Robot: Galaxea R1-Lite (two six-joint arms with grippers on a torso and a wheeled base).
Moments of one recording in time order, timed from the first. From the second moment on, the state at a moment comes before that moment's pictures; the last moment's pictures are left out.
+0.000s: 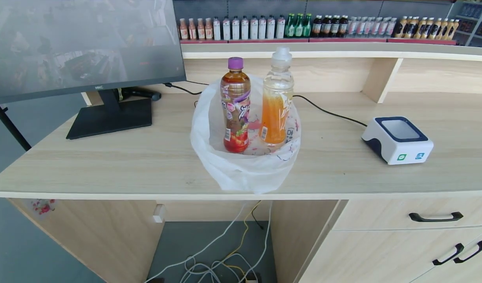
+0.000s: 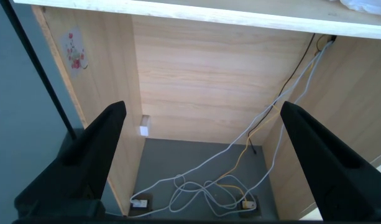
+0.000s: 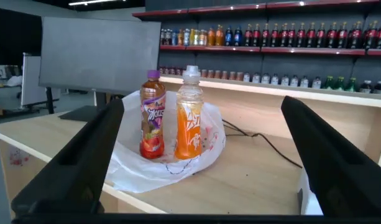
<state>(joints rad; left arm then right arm) 0.00 0.00 0.00 0.00 0.00 -0.01 0.55 0.92 -0.01 -1.48 0.01 -0.17</state>
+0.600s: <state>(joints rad) 0.00 0.00 0.00 0.00 0.00 -0.01 0.54 0.10 -0.01 -0.08 -0.01 -0.21</state>
